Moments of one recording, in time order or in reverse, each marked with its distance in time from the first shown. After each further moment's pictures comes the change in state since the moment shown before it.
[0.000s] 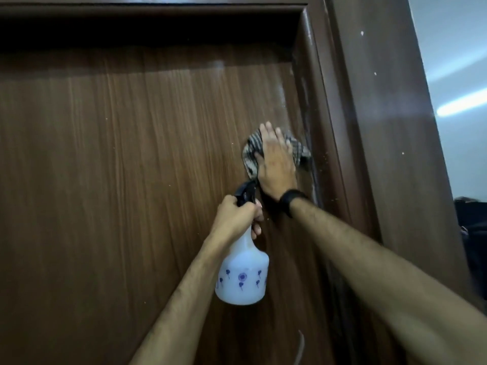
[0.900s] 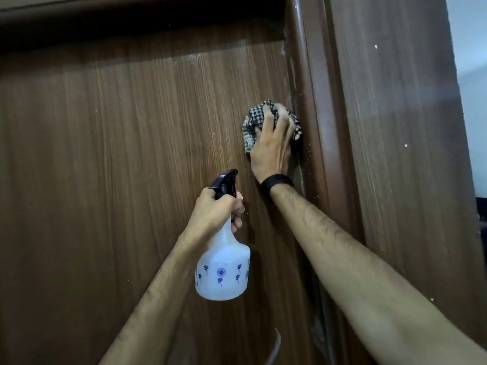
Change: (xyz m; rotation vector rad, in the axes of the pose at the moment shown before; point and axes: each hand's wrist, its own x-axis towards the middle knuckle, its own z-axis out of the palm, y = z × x) left_hand -0.006 0.008 0.048 -0.011 0.190 -0.047; right_hand 0.020 0.029 -0.002 0.126 0.327 0.120
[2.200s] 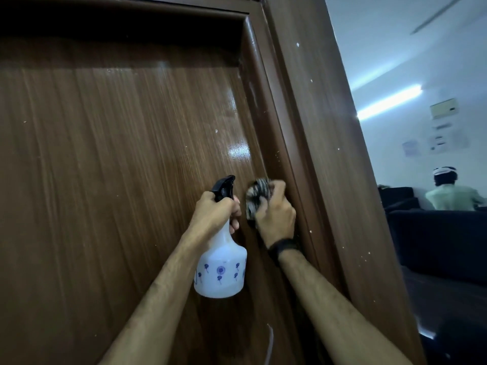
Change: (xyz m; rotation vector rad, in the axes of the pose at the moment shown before) left_hand 0.028 0.000 -0.020 -0.019 -0.339 0.067; right_hand -0.114 -0.003 -0.084 -0.198 -0.050 0.255
